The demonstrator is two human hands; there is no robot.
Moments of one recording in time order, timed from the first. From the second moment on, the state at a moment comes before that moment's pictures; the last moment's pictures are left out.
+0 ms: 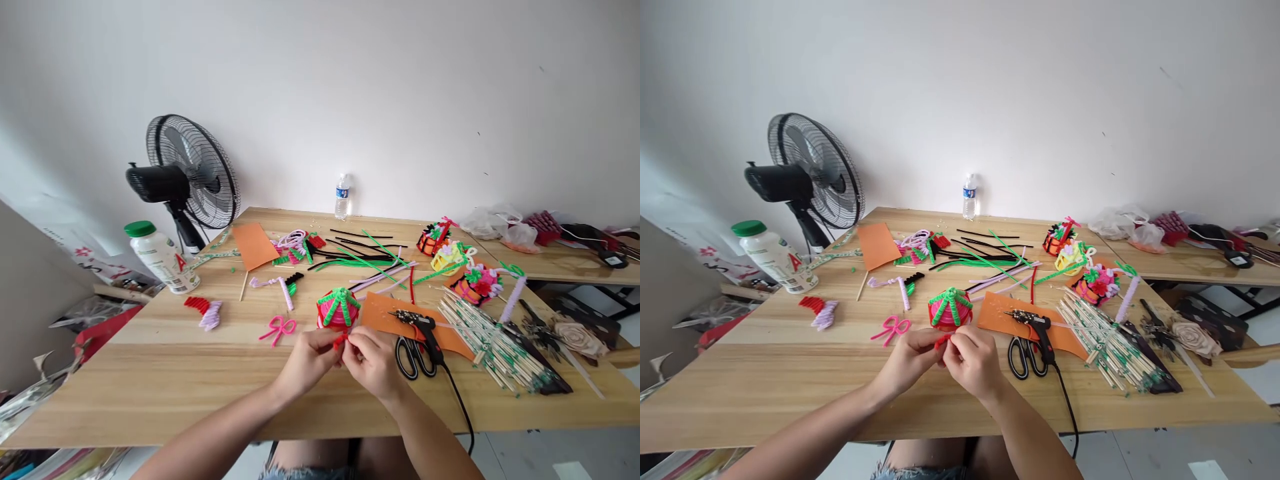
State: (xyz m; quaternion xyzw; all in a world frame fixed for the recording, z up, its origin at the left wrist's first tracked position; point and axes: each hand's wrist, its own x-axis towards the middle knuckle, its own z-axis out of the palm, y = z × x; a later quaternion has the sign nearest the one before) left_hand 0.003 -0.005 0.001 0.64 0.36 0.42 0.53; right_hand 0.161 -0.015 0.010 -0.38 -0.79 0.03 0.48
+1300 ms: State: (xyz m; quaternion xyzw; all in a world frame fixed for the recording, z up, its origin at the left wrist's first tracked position) left_hand 0.004 -0.014 0.006 0.68 0.36 0.51 0.38; right_hand 0.165 -0.013 0.020 -0.32 -0.75 0.17 0.55
